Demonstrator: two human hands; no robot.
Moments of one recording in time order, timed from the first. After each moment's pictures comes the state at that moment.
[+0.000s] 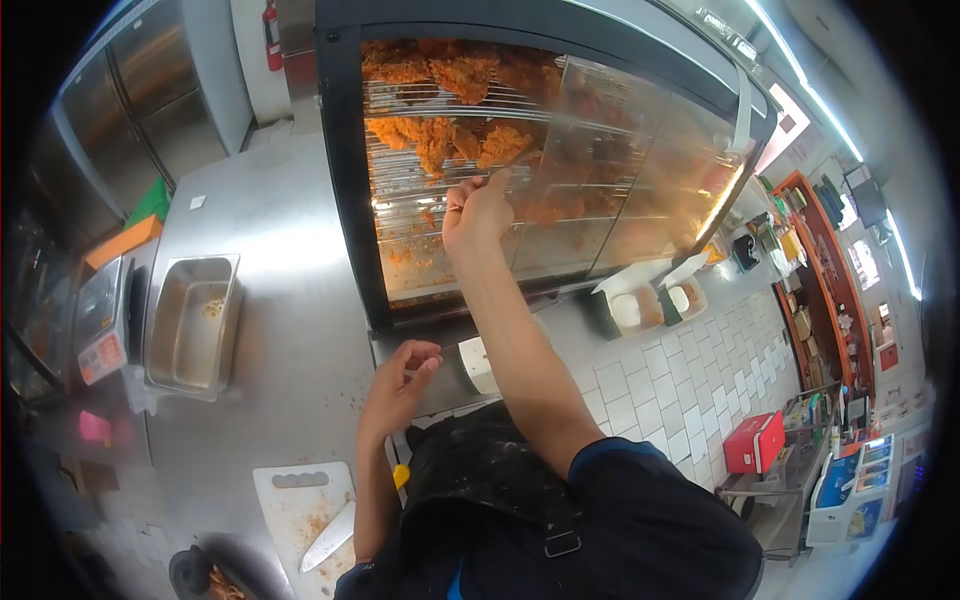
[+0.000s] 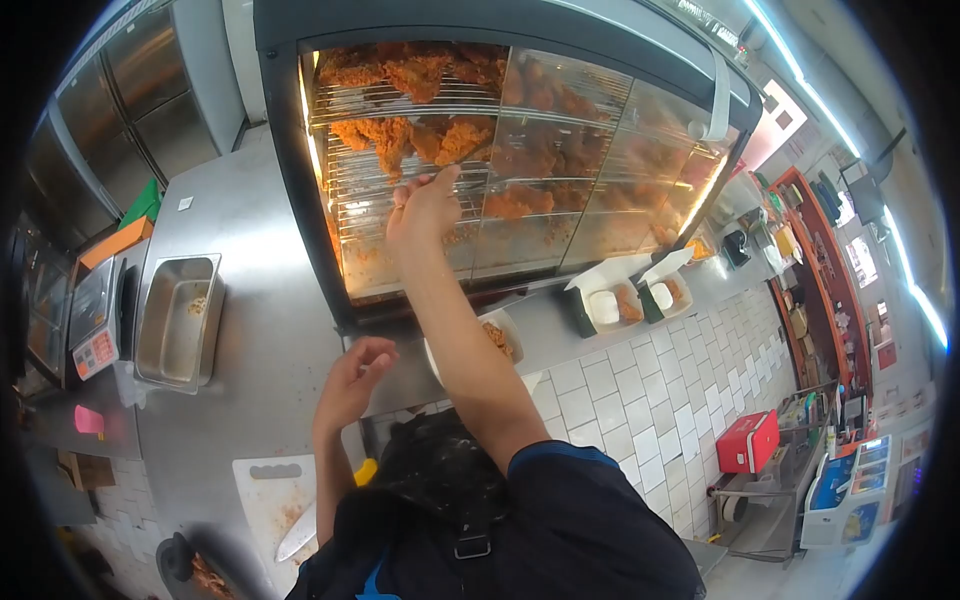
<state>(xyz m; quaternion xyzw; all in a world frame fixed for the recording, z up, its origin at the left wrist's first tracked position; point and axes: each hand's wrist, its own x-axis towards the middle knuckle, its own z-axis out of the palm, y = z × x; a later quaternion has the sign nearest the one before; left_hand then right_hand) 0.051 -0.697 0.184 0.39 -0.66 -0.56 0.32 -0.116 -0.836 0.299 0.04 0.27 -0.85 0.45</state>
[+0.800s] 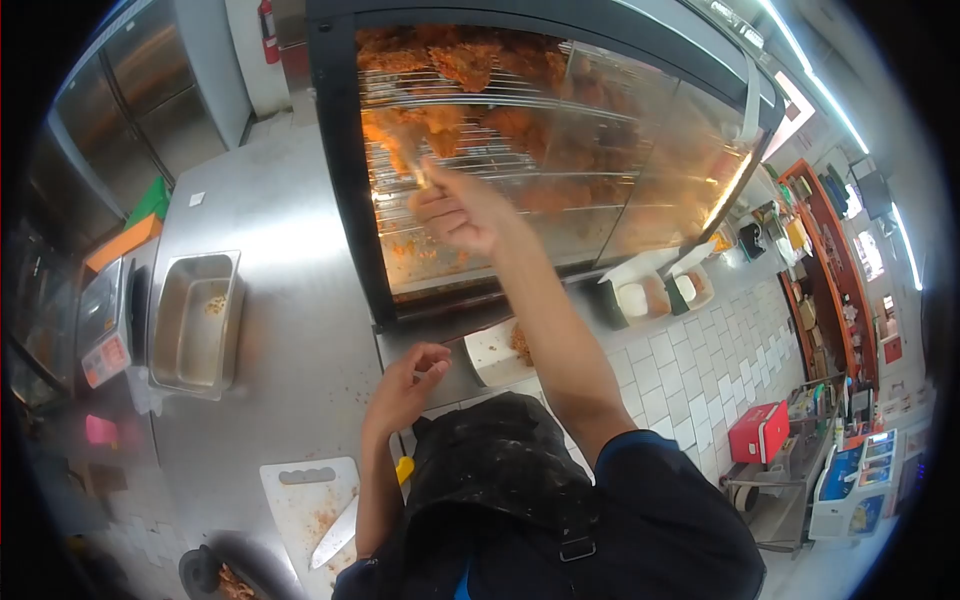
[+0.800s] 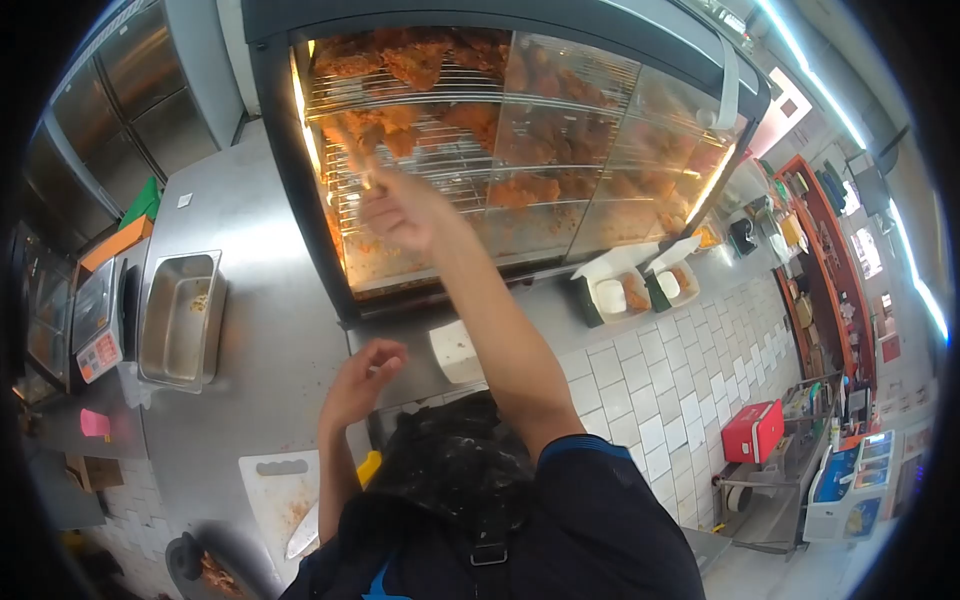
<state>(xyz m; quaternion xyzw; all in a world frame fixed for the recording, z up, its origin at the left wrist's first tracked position) 0.053 -0.700 0.173 0.39 -0.67 -0.58 0.26 -0.142 -0.846 0.285 -0.17 0.31 -0.53 0.77</state>
